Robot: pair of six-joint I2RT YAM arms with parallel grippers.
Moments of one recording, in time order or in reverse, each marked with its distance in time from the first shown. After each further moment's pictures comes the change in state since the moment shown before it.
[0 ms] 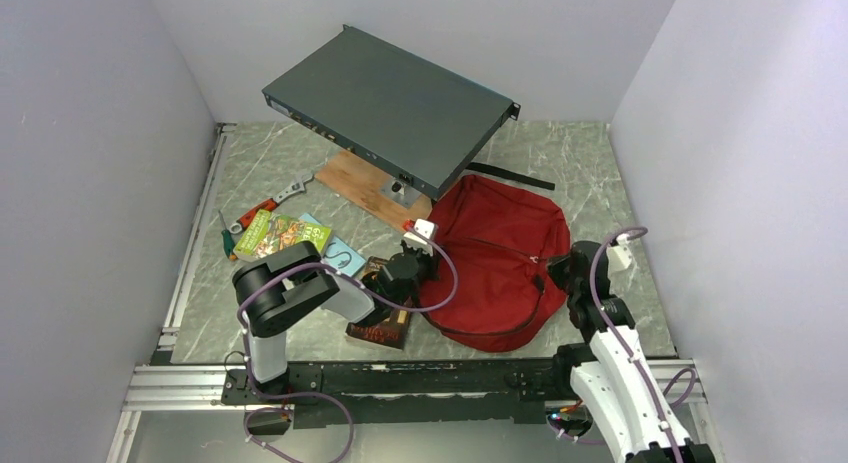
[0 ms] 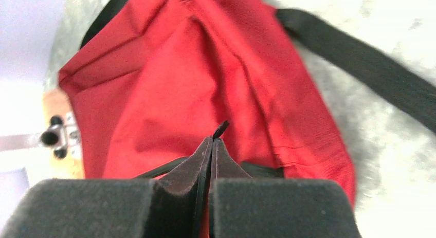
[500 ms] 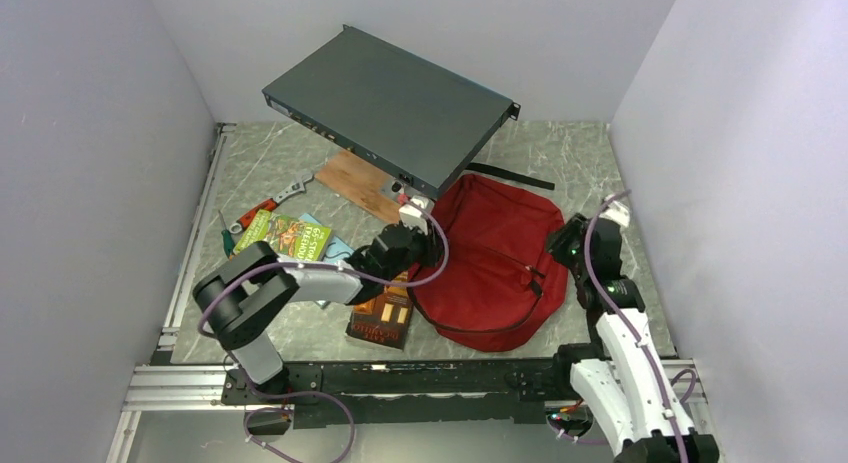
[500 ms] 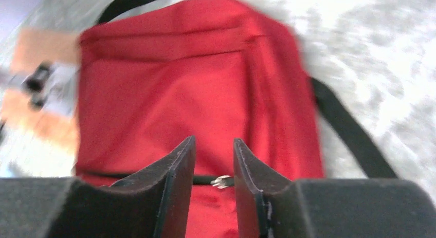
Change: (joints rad) left arm 0.090 -0.153 0.079 -0.338 0.231 -0.117; right arm -0.086 0.084 0.151 -0.017 -0.088 -0.373
